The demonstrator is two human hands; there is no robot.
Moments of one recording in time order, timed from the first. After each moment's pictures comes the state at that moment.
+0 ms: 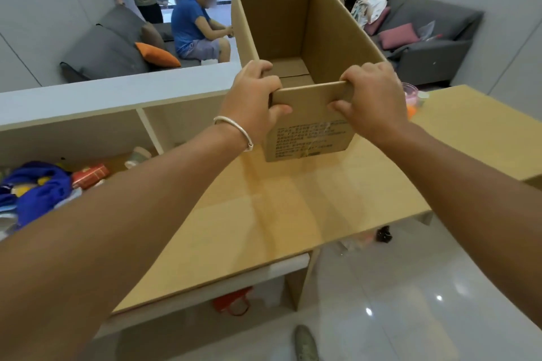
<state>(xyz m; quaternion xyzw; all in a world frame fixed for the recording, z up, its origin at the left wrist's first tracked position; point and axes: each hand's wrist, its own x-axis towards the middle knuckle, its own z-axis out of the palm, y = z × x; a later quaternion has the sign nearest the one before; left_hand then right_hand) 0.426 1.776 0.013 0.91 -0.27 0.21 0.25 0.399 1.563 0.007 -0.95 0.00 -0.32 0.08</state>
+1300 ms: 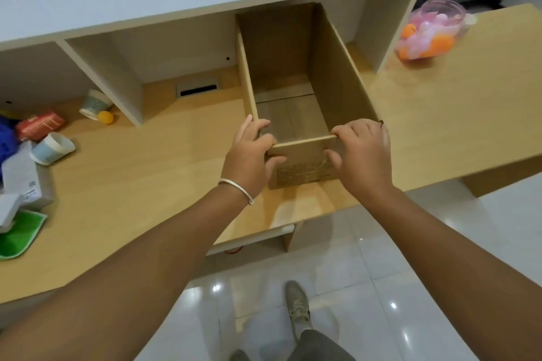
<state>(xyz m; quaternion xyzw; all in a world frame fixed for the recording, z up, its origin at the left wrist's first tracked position) 0.439 1.725 -0.186 0.94 -0.19 0.05 0.29 0.408 1.514 -0.192 -0.98 0.02 -0.17 0.12</state>
